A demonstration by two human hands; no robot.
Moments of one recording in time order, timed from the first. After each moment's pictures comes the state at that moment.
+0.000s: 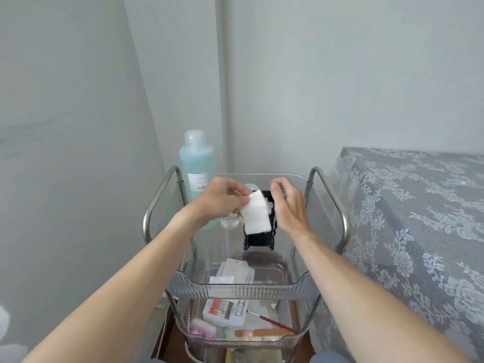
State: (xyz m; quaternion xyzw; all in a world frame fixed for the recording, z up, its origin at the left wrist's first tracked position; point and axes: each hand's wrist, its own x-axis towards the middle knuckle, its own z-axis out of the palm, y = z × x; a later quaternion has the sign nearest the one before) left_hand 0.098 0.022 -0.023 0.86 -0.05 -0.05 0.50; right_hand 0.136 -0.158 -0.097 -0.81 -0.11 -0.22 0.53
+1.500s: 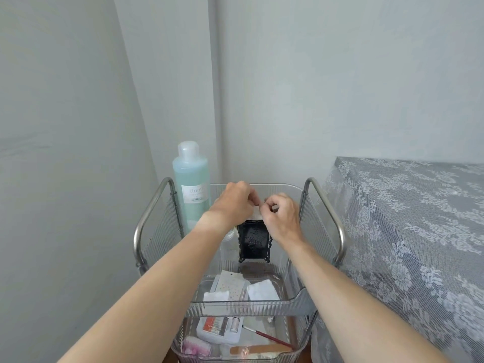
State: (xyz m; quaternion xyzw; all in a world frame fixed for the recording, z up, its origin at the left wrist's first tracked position) left_hand 0.153 -0.019 -0.040 0.95 -0.11 0.07 0.29; right_hand 0.149 -0.155 -0.097 -0.84 -0.08 -0.25 0.48
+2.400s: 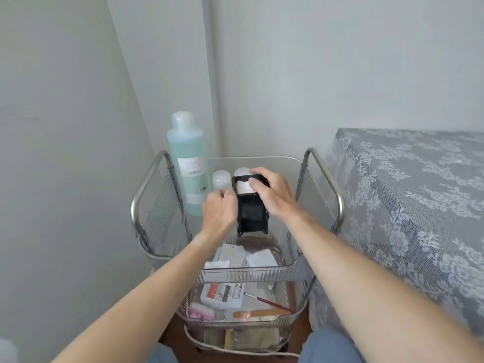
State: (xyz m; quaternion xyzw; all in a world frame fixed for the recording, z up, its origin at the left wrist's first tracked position) left_hand 0.094 -0.014 -0.088 0.82 0.10 0.11 0.56; right_hand 0.147 -0.153 -0.093 -0.85 -0.11 -0.07 0.51
